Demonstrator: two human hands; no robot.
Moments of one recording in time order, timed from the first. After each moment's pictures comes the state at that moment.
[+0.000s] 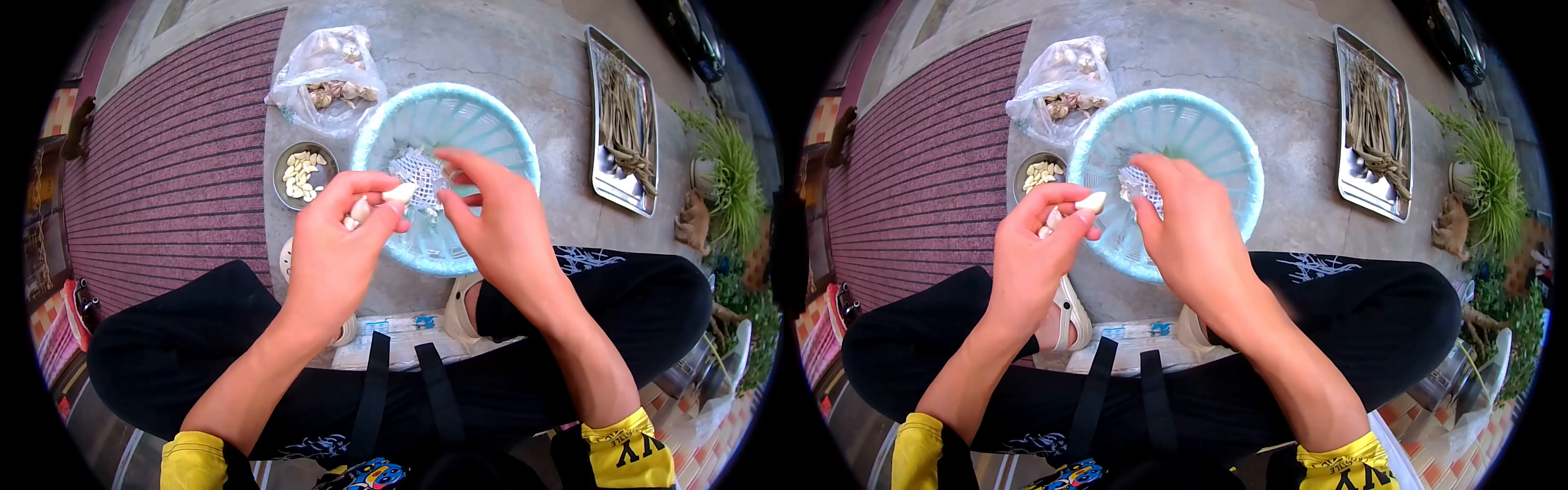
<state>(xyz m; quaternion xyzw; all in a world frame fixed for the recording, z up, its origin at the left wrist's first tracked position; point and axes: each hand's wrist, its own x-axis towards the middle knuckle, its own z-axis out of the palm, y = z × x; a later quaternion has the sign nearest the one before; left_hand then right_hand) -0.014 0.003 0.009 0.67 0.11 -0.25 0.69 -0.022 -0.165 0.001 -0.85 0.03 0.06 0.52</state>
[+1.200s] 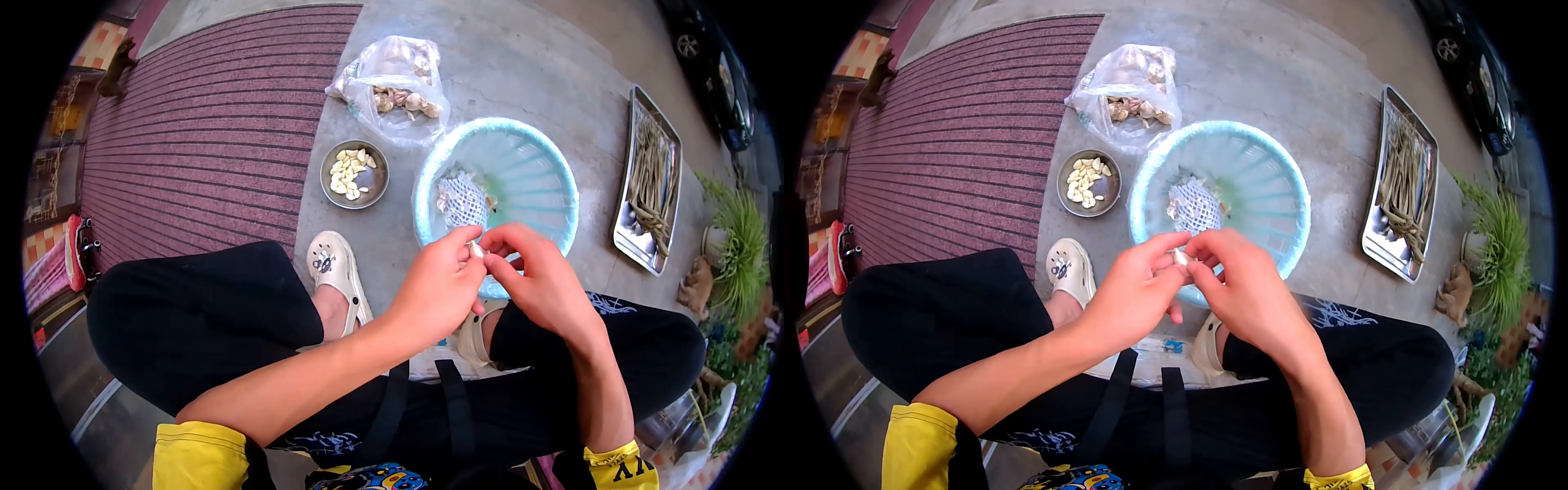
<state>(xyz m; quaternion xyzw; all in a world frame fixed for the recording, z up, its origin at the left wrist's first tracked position) -0.041 -0.008 -0.013 0.58 0.12 -0.40 0.70 -0.032 -0.168 0.007 -0.81 0.04 0.30 0.50</state>
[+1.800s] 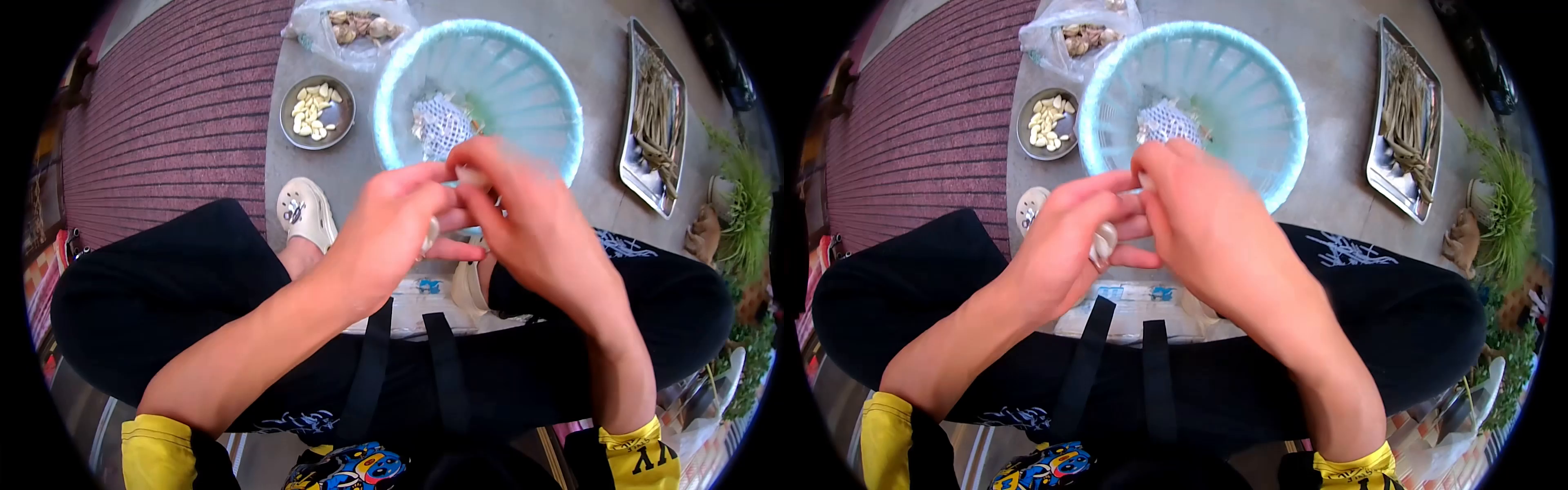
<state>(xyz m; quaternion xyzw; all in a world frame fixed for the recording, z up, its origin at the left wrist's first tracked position) -0.045 -0.006 -0.006 0.41 0.23 -0.41 0.78 -0.043 -0.164 -0.003 -0.89 -0.13 0.15 0.42</state>
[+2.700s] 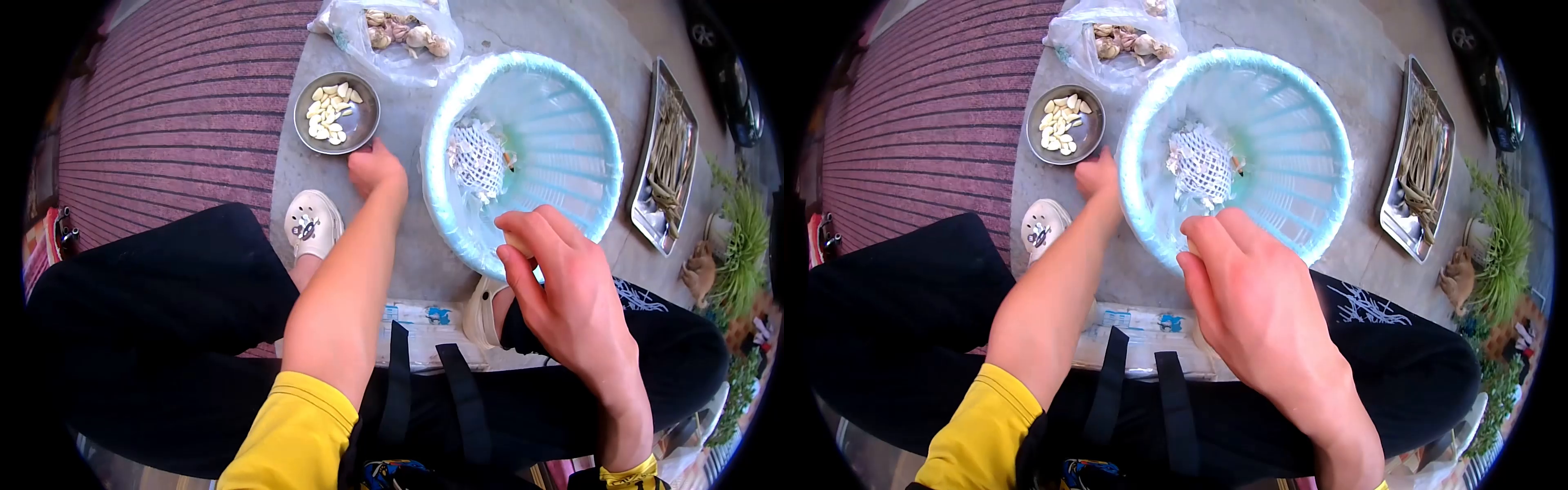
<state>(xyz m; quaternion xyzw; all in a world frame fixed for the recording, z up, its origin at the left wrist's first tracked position) 0.004 0.009 -0.261 0.72 0.57 -0.10 0.38 -0.038 -0.143 0.003 -0.91 -0.11 0.22 0.32</state>
